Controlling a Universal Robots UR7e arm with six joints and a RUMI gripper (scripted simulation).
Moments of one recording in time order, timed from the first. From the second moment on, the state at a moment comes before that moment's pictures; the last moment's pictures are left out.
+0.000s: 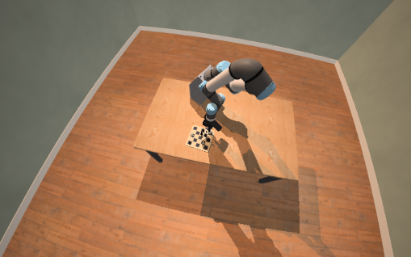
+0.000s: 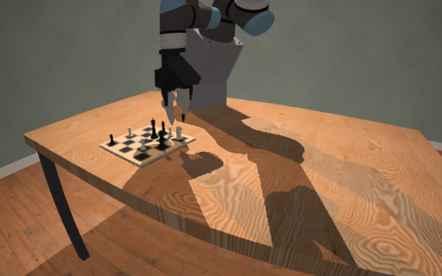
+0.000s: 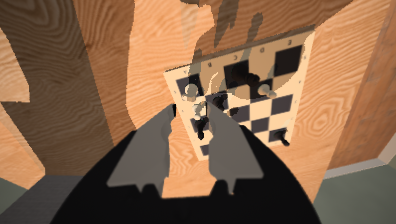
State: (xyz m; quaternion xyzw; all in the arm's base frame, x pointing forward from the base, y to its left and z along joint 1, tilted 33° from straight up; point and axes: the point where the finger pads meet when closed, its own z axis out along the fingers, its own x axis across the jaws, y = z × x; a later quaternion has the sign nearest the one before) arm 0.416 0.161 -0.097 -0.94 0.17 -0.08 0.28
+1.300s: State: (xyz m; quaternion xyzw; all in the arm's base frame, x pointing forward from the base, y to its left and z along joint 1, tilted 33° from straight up) arm 0.418 0.165 -0.104 -0.94 0.17 -0.08 0.28
